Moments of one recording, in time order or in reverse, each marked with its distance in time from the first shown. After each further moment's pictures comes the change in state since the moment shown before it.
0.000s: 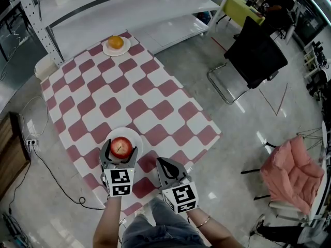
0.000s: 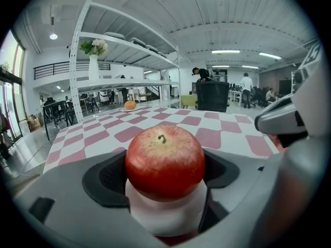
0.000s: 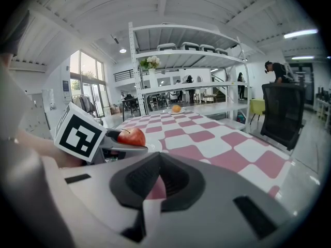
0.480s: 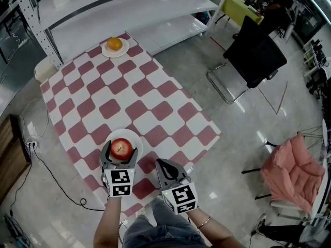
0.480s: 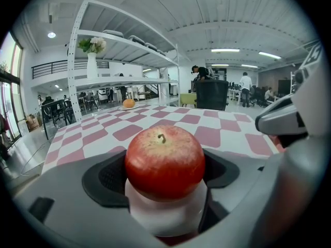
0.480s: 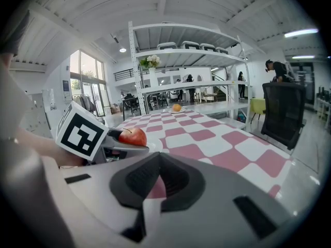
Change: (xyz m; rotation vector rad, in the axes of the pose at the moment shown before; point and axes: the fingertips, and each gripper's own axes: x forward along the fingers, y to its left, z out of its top) left arm 0.003 -0.003 -0.004 0.000 0.027 -0.017; right arm -0.001 0.001 0.000 0.000 0.010 0.004
